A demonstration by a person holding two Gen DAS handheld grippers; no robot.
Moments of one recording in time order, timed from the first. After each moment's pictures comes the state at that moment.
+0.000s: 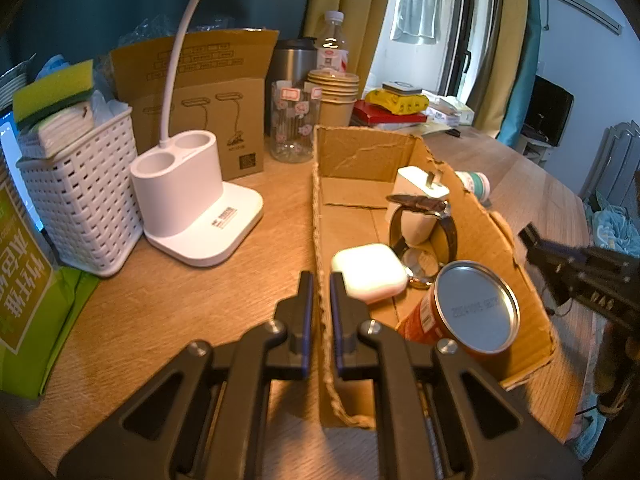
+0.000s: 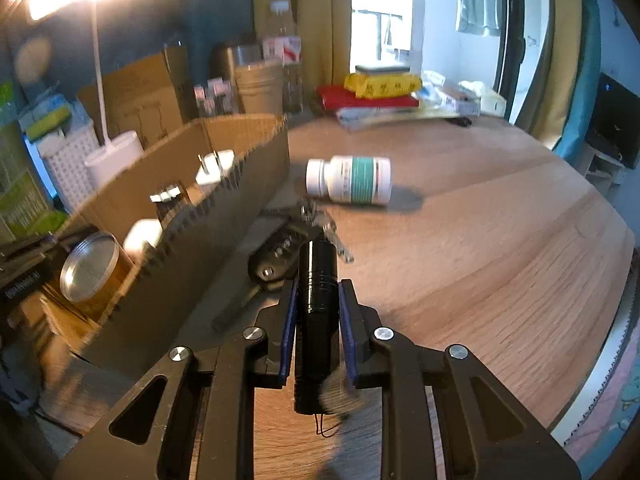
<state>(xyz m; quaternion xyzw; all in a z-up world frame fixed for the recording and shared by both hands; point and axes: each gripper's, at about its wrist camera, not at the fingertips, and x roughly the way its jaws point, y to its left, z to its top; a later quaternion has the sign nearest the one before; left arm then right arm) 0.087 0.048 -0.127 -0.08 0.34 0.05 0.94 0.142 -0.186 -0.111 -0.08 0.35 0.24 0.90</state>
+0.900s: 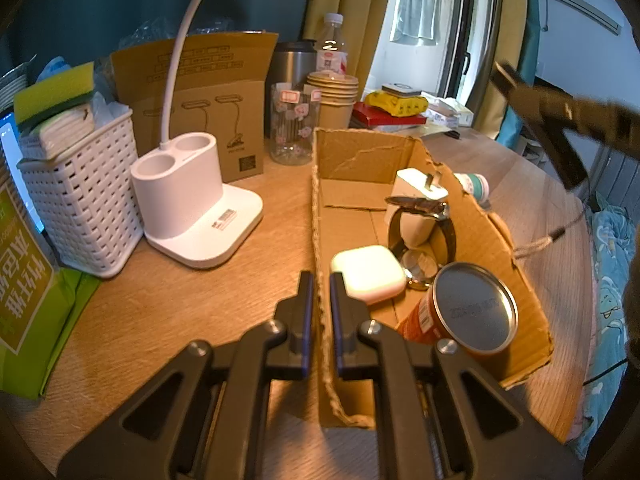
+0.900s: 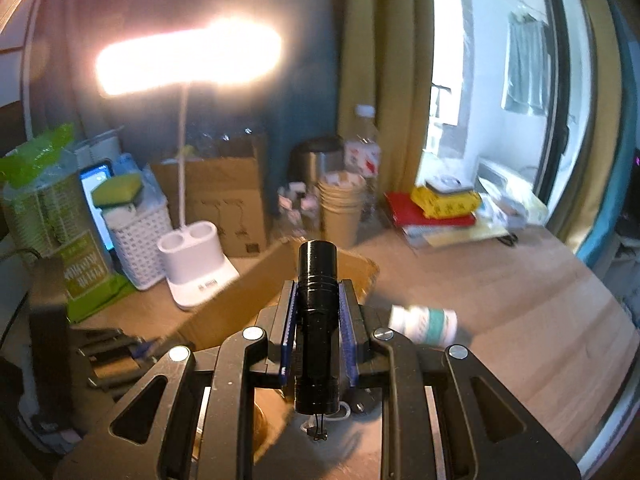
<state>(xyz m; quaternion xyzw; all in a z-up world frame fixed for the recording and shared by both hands) 0.088 0.047 -0.125 -0.07 0.34 0.05 0.94 0.132 -0.108 -0.017 -0.10 0.24 0.33 0.91</state>
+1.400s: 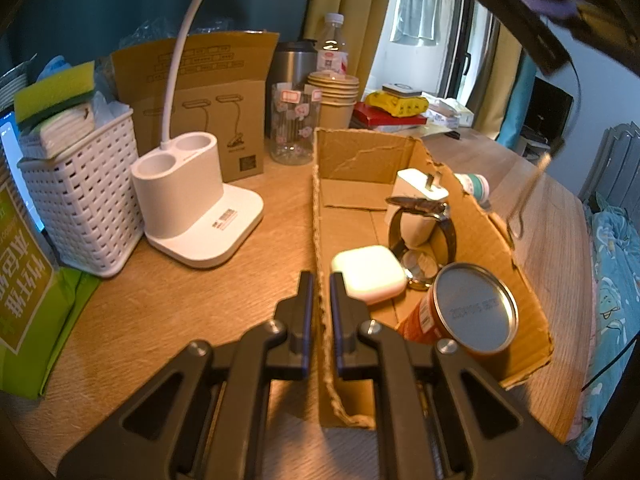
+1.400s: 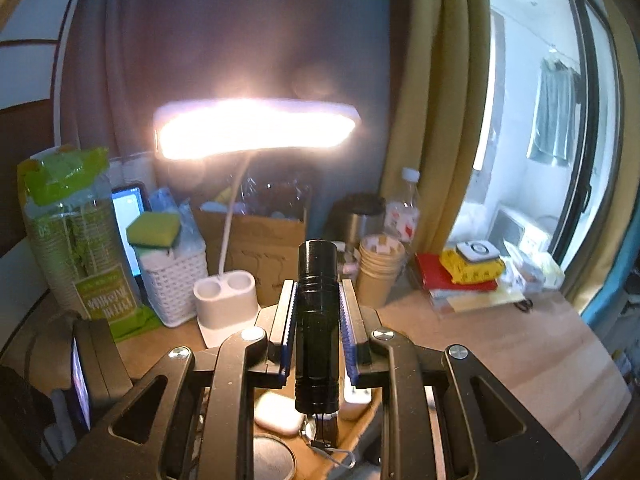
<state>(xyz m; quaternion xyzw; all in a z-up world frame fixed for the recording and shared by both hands) 0.088 0.047 -0.125 -0.08 0.34 0.05 0.94 0.123 -0.065 0.028 -0.13 0.18 0.36 0.91</state>
